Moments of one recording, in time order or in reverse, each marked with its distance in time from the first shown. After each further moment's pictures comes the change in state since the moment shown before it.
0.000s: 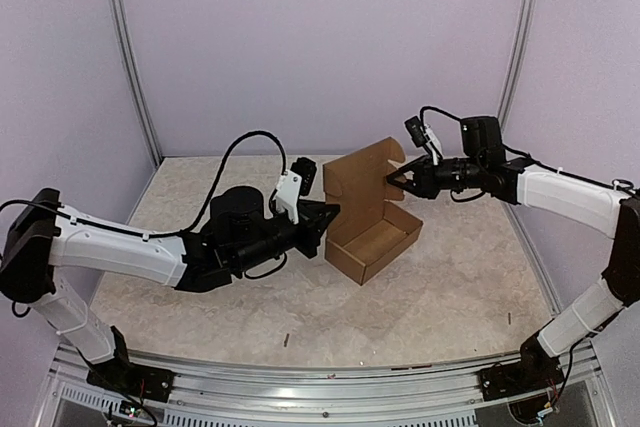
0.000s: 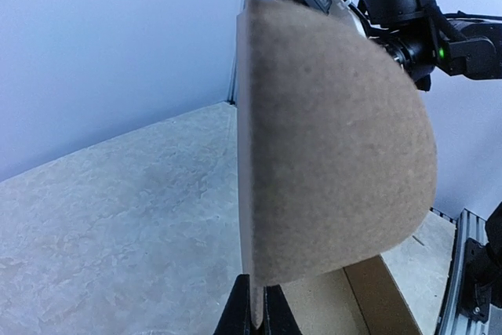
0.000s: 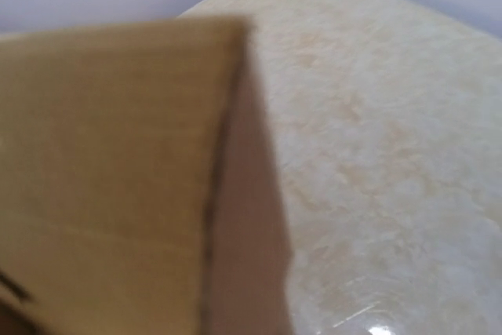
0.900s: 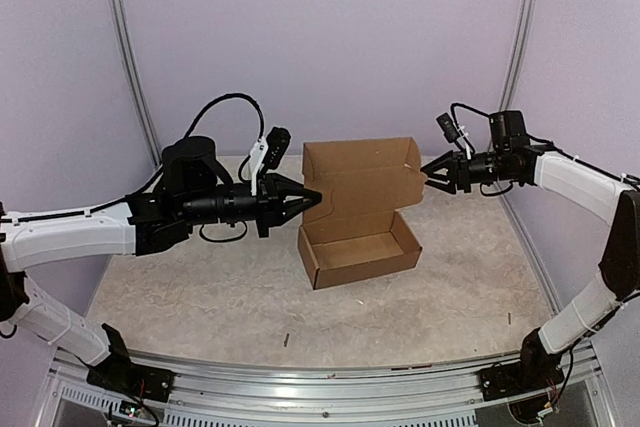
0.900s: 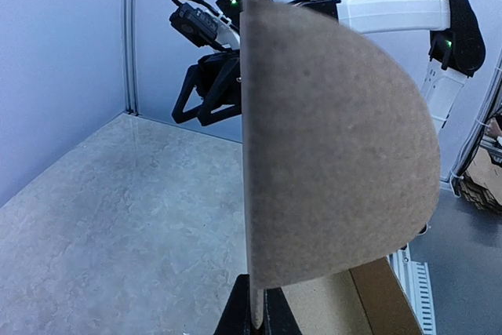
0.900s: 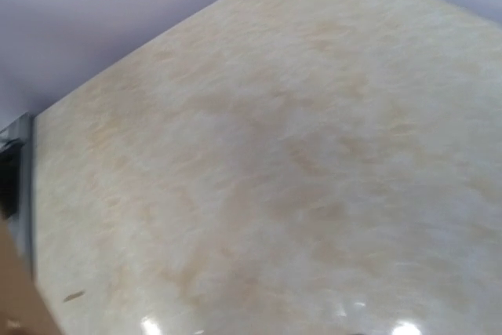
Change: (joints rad) left arm 0.186 -0.214 0.096 -0.346 0.592 0.104; right arm -0.249 0.021 0.089 -0.262 -0.309 -0.233
